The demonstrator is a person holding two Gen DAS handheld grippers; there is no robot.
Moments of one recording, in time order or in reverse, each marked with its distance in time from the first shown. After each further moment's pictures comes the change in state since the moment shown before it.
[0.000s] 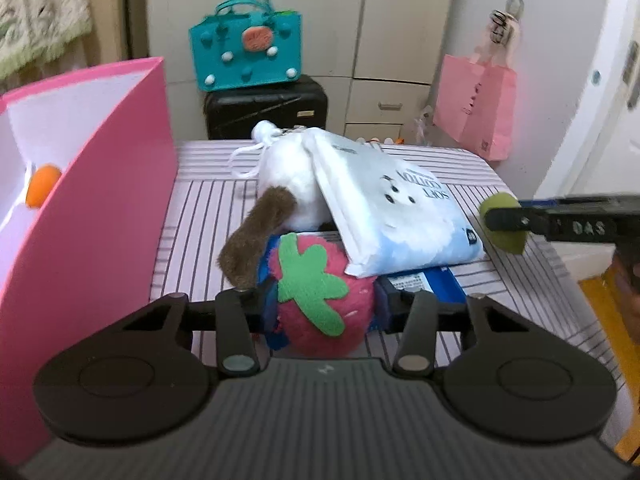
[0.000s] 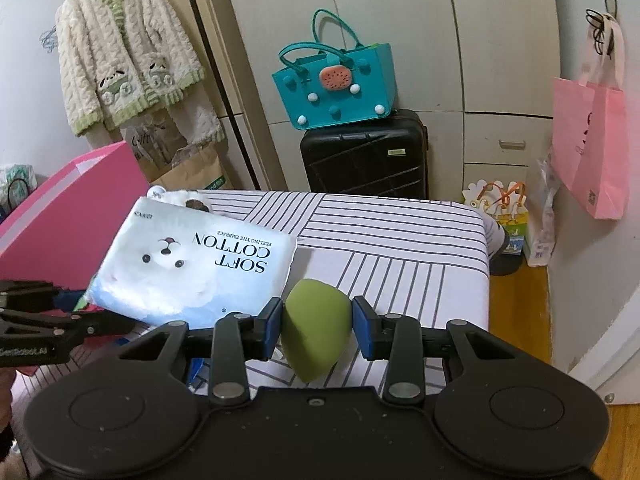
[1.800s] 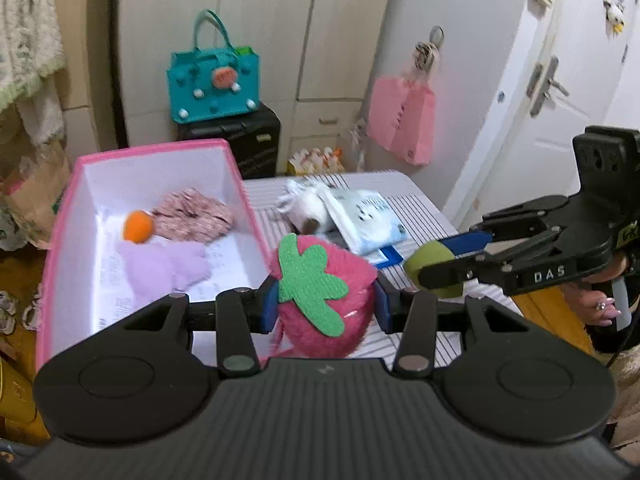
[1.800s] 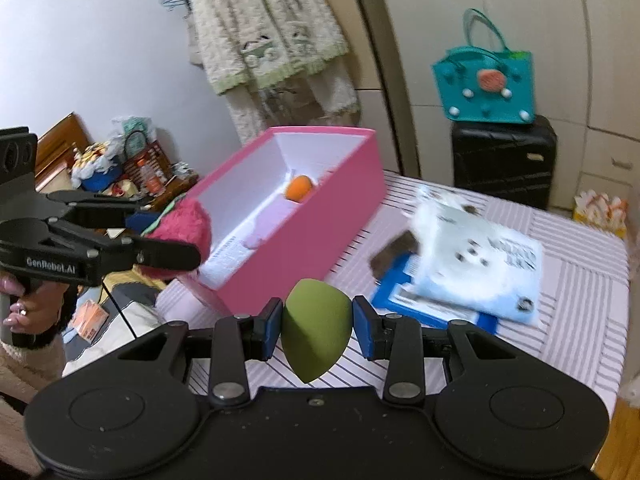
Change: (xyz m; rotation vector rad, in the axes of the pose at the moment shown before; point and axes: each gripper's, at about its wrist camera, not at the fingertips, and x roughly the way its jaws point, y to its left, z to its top) left arm -0.204 0.097 0.030 0.103 -0.010 -0.217; right arm -0.089 0.184 0.021 -0.137 0.124 0.289
